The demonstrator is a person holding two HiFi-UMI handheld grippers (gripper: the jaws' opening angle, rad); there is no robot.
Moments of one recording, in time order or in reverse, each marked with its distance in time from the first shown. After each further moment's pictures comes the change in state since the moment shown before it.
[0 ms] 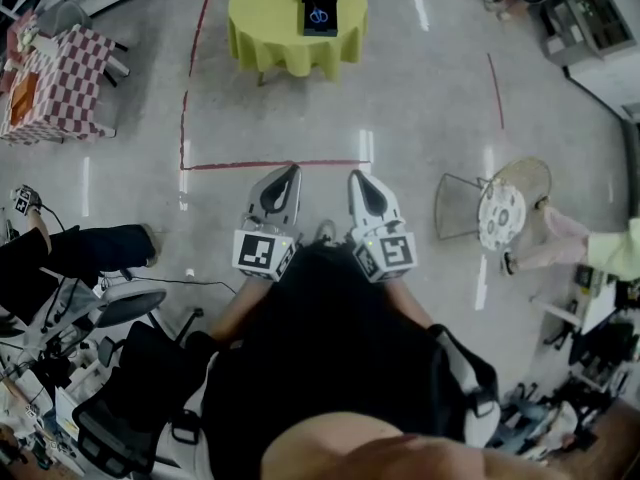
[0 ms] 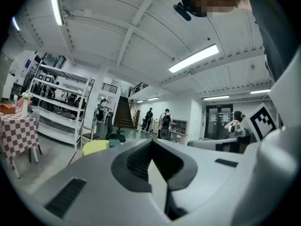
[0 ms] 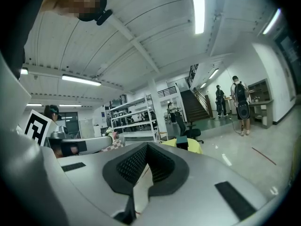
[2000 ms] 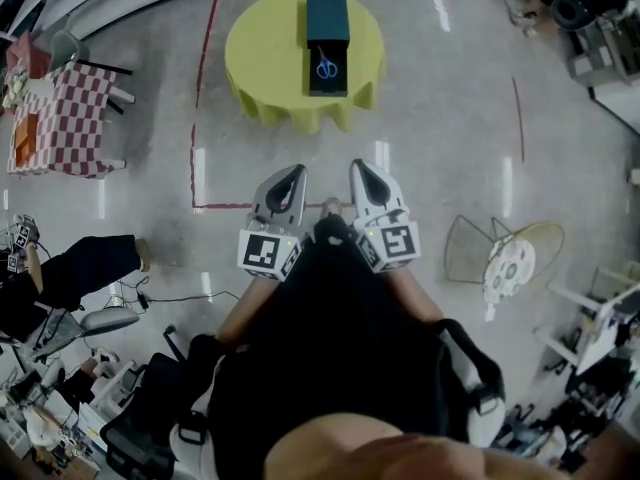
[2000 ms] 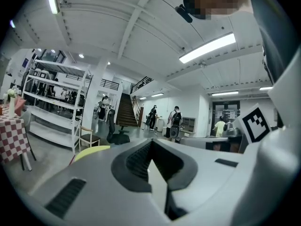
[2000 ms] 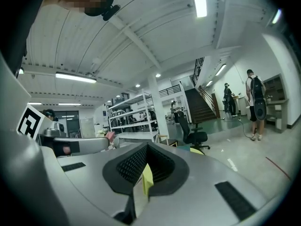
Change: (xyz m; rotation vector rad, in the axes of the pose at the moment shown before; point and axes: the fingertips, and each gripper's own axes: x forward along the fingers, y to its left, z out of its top) left arm 0.266 0.138 0.036 0.019 0.054 0.021; right arm 0.282 -0.143 0.067 -0.036 0.001 0.061
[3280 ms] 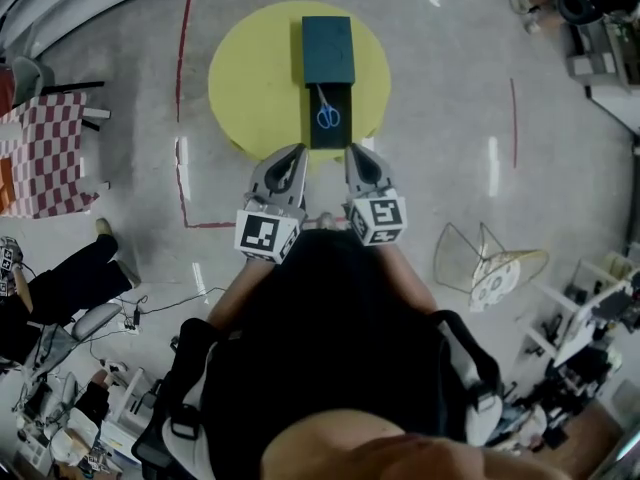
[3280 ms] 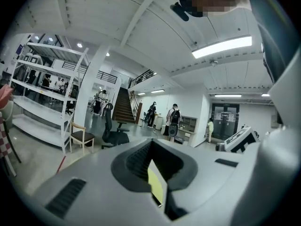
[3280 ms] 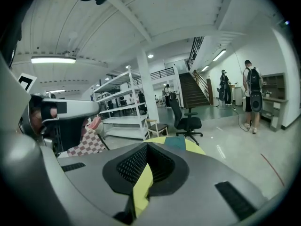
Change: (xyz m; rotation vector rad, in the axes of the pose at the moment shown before) left arm 0.224 0.178 0.038 -0.060 0.039 -0.064; right arm 0.268 -0.115 -0.046 0.023 0.221 -0.114
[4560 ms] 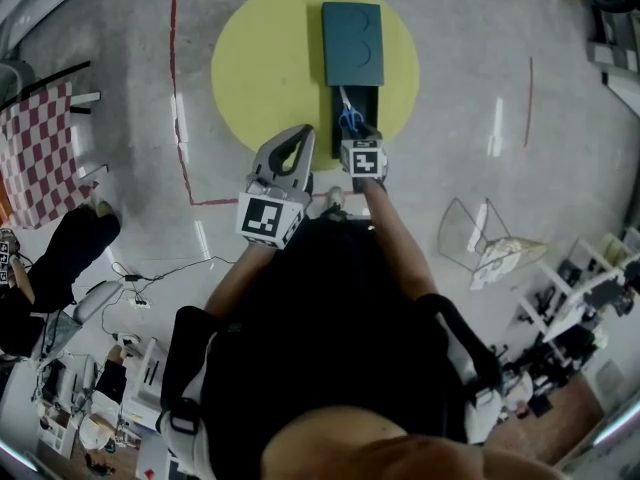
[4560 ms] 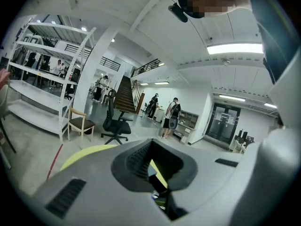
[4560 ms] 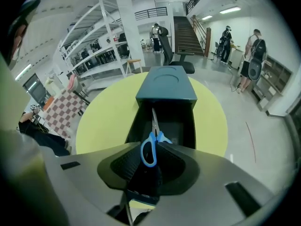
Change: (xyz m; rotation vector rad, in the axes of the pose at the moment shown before) left arm 0.085 0.106 -0.024 -0.099 0.119 -0.030; right arm 0.171 -0.060 -0.206 0.103 0.745 -0.159
